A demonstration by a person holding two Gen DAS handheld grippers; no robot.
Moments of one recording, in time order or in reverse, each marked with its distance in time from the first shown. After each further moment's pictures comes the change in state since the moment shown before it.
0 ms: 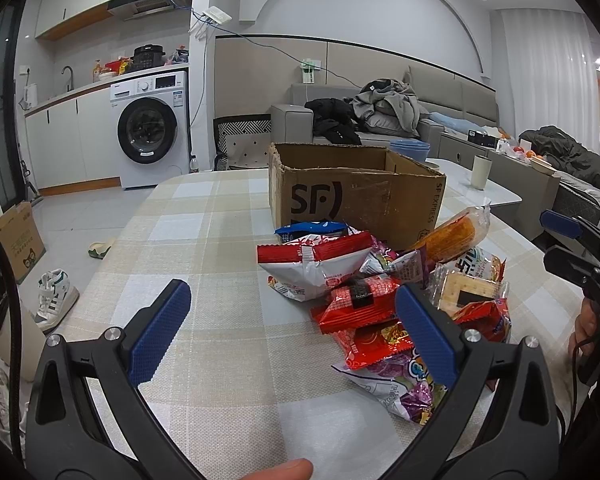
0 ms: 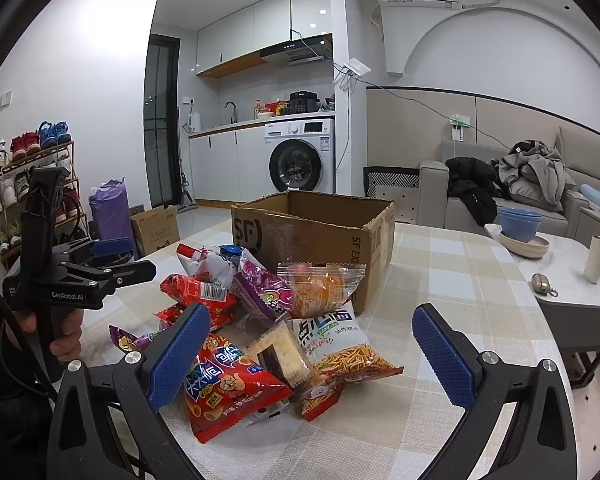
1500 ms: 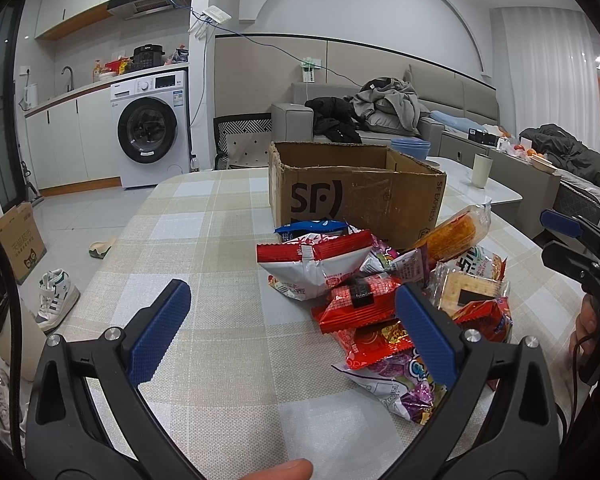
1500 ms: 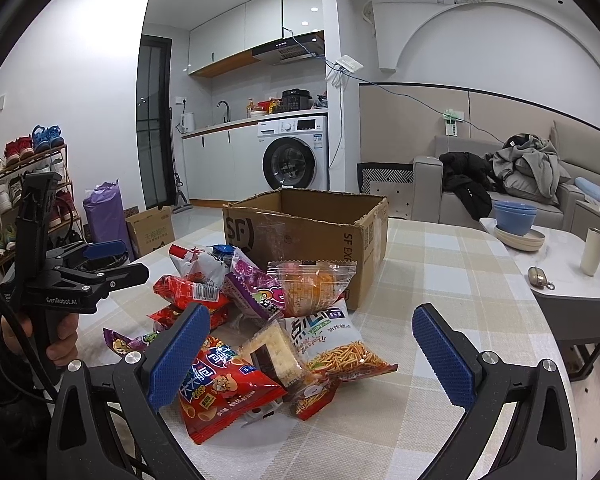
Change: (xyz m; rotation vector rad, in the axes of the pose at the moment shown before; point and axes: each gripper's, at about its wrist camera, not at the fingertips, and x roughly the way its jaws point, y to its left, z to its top) left arm 0.001 0.000 0.000 0.002 0.003 0.001; right arm -0.001 -0.006 -0.003 0.022 0.008 -0.016
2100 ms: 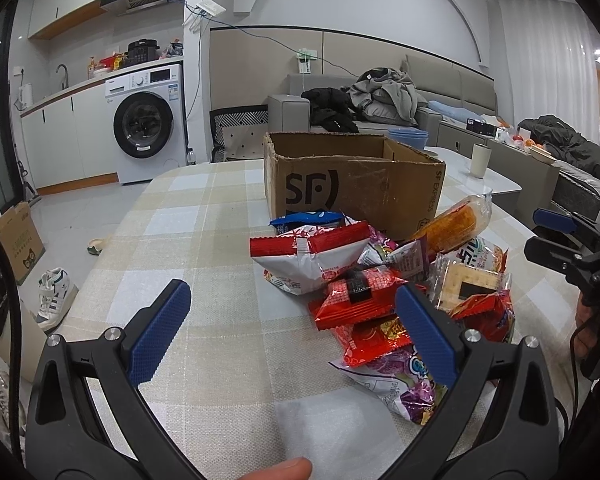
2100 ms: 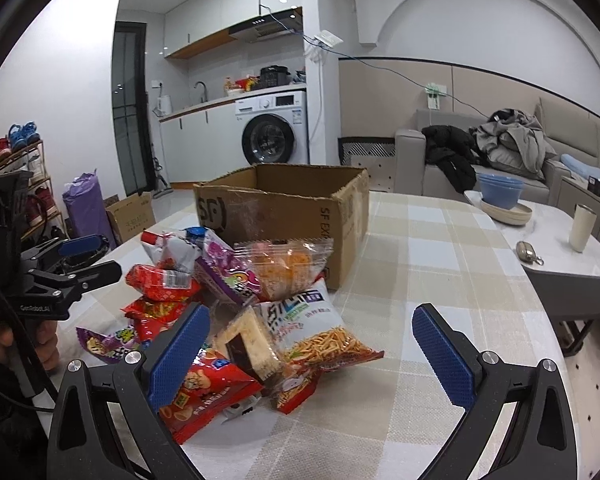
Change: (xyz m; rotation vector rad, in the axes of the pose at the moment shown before) left arm 0.009 0.002 -0.001 0.004 0.041 -0.013; right arm 0.024 -0.007 0.003 0.053 0.111 -0.074
